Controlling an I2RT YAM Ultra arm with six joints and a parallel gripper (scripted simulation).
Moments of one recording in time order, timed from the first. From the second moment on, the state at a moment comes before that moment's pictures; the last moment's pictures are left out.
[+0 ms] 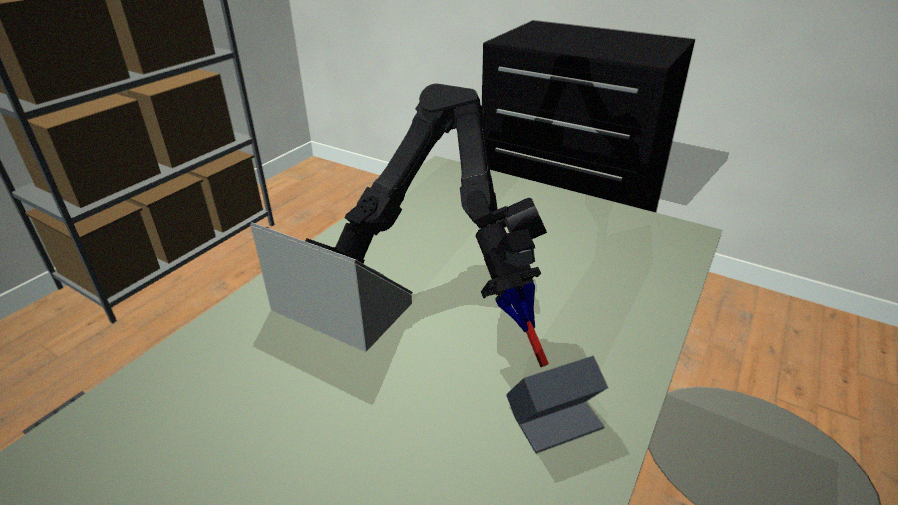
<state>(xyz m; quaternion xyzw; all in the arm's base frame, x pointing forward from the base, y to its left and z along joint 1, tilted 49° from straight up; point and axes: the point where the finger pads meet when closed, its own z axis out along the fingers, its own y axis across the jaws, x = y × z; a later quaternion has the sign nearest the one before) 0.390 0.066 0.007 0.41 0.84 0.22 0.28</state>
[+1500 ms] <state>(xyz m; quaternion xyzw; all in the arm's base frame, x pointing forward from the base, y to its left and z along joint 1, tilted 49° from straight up) 0.378 0.059 0.001 0.41 0.85 0.21 0.27</state>
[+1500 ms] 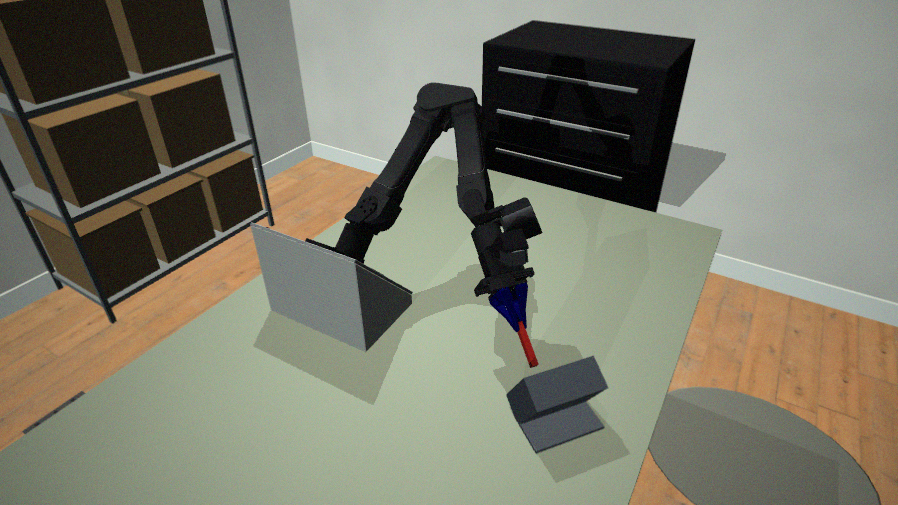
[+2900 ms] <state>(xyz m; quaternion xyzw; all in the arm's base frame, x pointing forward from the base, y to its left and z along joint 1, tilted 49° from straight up) 0.395 0.061 0.007 0.41 0.85 0.21 0.27</state>
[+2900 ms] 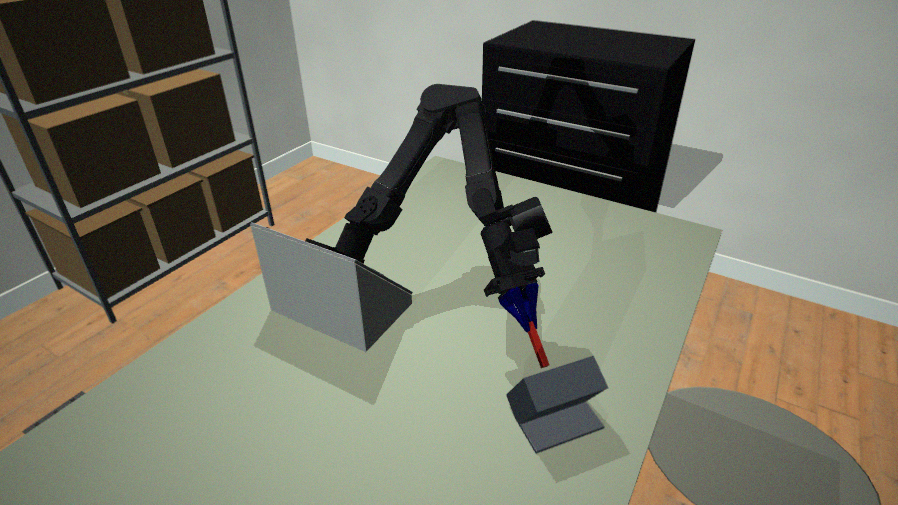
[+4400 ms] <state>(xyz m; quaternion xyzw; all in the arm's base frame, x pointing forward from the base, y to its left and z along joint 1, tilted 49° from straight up) 0.396 0.061 0.005 0.41 0.85 0.21 0.27</state>
